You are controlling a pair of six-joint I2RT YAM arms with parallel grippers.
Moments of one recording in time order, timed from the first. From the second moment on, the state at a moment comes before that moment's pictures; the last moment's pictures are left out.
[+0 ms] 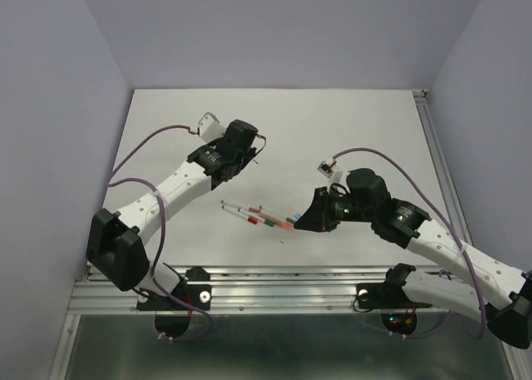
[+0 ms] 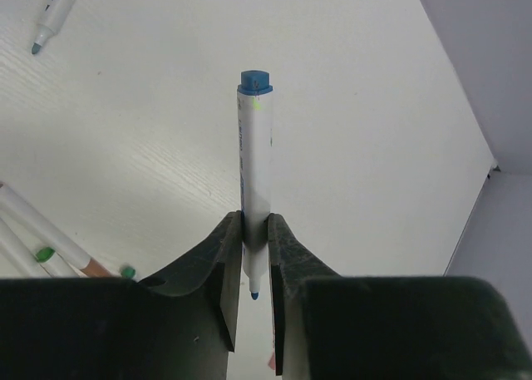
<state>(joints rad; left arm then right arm) -0.66 1.44 1.22 -0.56 -0.52 -1.32 0.79 0.90 0.77 -0.32 -0.48 0.69</state>
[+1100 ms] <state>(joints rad) -0.35 1.73 1.16 -0.44 -0.38 -0.48 0.55 1.44 0.76 -0.45 0.09 0.53</state>
